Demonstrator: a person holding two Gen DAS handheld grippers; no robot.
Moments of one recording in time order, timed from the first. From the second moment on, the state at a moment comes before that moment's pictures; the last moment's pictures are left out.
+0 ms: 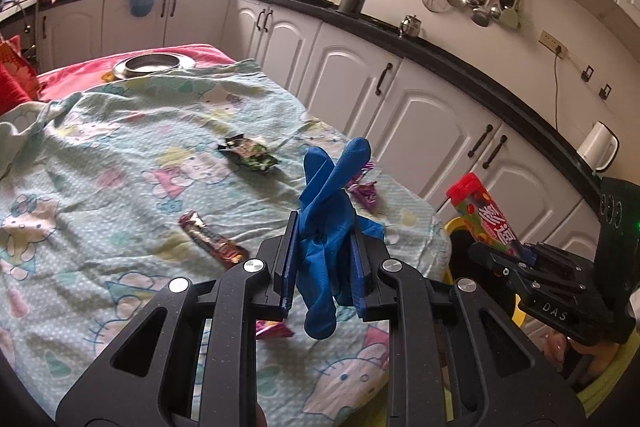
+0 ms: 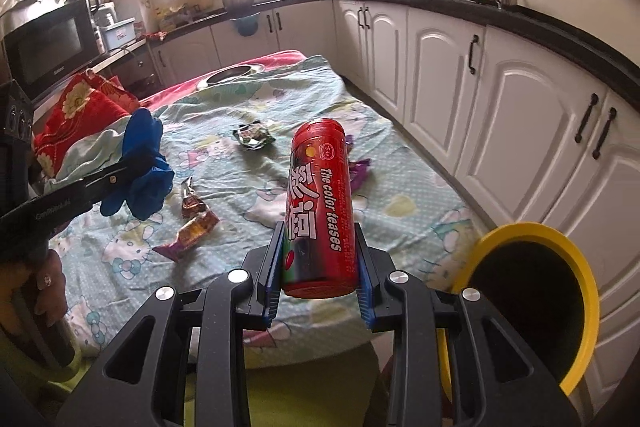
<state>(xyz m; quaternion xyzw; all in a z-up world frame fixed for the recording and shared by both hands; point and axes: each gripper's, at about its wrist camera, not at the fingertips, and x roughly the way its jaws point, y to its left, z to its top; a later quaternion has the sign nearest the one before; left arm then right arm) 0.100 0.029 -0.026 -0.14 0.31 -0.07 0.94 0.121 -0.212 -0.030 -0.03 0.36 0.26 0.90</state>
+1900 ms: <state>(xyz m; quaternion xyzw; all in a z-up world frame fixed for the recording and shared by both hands) 0.151 -0.202 -0.034 -0.03 0.34 -0.25 0.91 0.102 -0.414 -0.058 0.07 0.36 0.03 0.93</state>
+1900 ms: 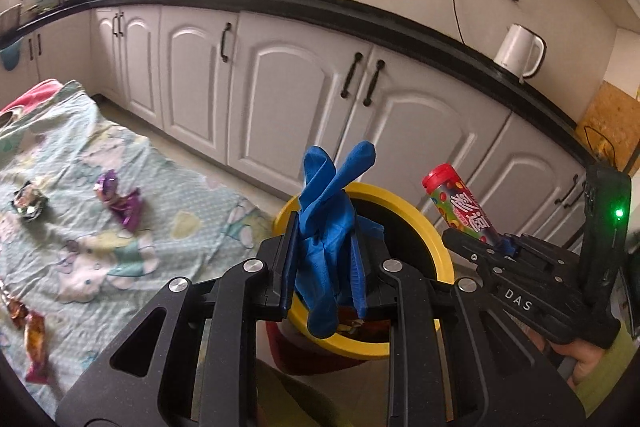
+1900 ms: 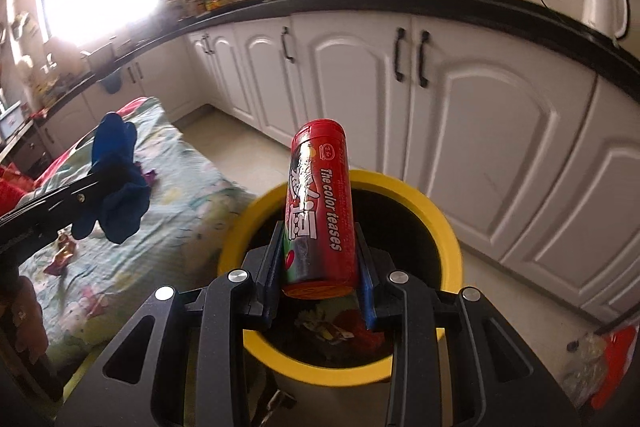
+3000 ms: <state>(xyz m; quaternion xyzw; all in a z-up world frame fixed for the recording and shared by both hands) 0.195 -0.261 -0.085 -0.01 0.41 -0.28 0.87 0.116 -0.452 -0.119 0.13 0.41 0.01 0.90</state>
